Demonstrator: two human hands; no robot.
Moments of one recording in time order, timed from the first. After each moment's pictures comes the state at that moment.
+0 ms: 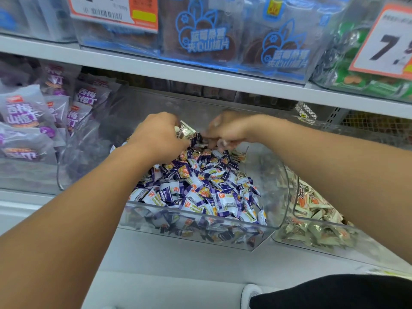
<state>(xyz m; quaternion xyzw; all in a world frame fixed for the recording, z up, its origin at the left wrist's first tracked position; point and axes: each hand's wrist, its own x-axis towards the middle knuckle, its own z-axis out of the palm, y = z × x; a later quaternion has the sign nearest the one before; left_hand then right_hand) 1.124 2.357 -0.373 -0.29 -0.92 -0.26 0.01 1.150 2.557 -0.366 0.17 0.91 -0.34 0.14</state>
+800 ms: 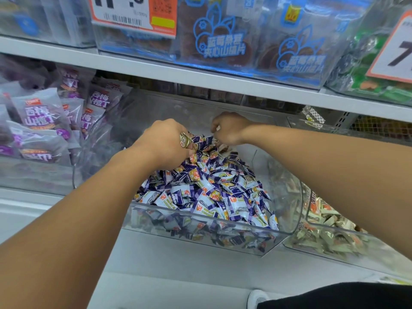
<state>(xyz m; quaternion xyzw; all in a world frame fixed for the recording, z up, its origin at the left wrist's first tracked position) 1.123 2.341 -0.373 -0.32 -0.91 -0.27 -0.05 1.123 2.550 -0.376 0.12 0.99 -0.06 0.02</state>
